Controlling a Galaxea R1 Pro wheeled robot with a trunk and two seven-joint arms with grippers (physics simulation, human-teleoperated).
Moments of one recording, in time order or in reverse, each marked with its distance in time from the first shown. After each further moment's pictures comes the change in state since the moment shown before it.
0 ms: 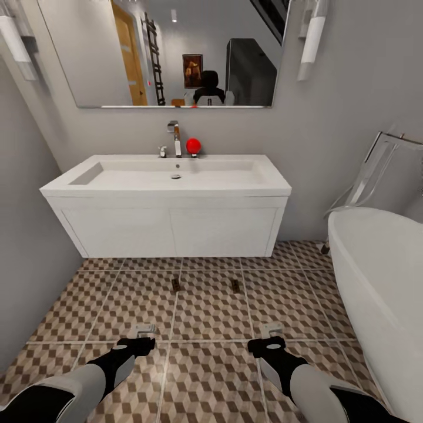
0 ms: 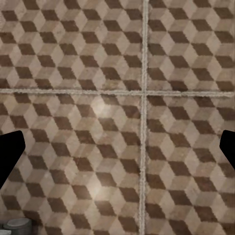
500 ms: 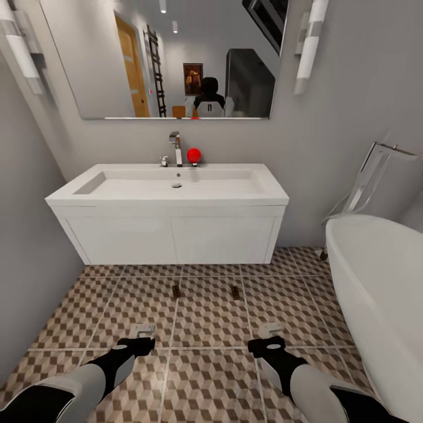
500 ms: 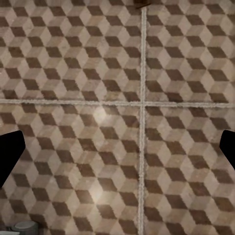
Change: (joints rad) left arm 0.000 0.000 -0.001 0.000 0.000 0.000 -0.001; right arm 0.000 0.000 0.000 0.000 0.000 0.000 0.001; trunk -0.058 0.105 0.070
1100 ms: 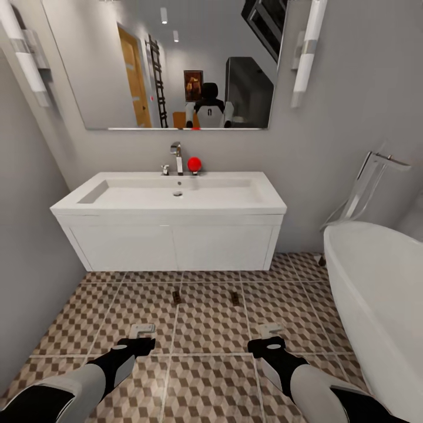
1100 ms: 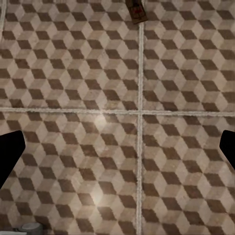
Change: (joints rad) left arm 0.000 0.000 0.001 -0.001 0.000 0.002 -0.006; right arm 0.000 -0.001 0.000 0.000 -0.002 0.002 0.007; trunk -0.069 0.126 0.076
